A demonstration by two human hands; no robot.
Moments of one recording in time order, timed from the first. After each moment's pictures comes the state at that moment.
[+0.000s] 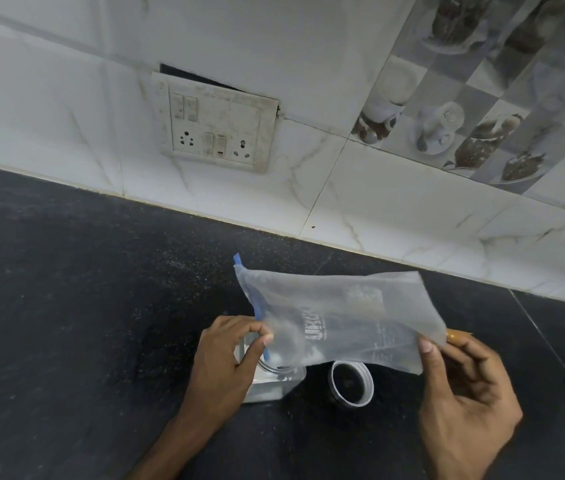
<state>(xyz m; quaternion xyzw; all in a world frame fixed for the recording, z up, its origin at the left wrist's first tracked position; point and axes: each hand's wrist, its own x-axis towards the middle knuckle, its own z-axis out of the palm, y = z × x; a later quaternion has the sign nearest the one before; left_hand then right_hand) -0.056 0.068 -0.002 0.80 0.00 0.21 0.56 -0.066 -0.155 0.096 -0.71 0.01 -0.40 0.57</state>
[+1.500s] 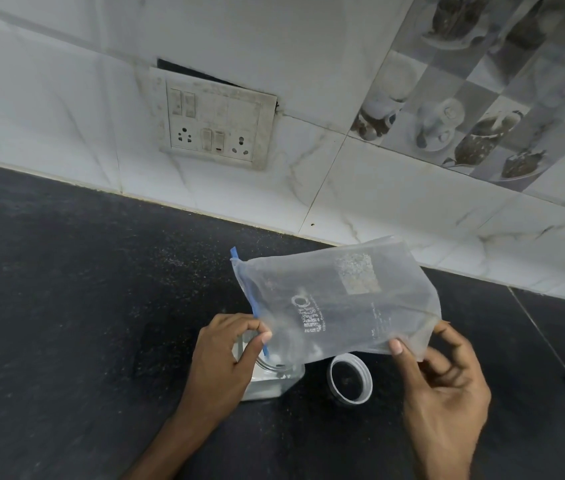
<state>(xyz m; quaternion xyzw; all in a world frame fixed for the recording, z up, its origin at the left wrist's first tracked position) -0.056 0.067 -0.003 0.79 0.01 0.20 0.57 -0.071 -0.140 0.106 -0.73 0.06 -0.27 0.62</state>
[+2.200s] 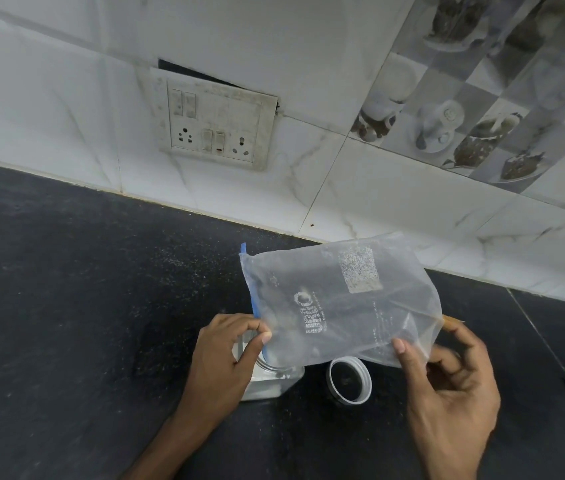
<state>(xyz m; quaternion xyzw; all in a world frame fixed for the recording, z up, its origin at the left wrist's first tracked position) -0.057 0.067 0.002 0.79 0.00 0.21 0.57 -0.077 -0.139 0.111 -0.75 0.05 -0.30 0.59</state>
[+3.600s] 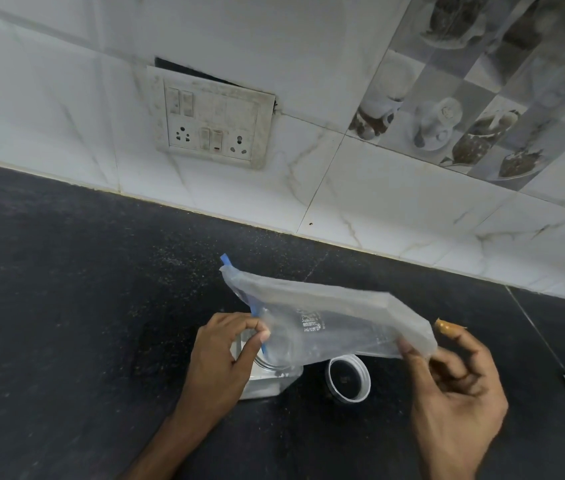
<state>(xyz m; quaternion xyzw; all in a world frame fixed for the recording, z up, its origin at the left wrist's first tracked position) -0.057 0.067 -0.002 0.79 0.01 0.20 0.58 -0.074 -0.147 0.099 -0.72 0.05 -0.33 0.61</state>
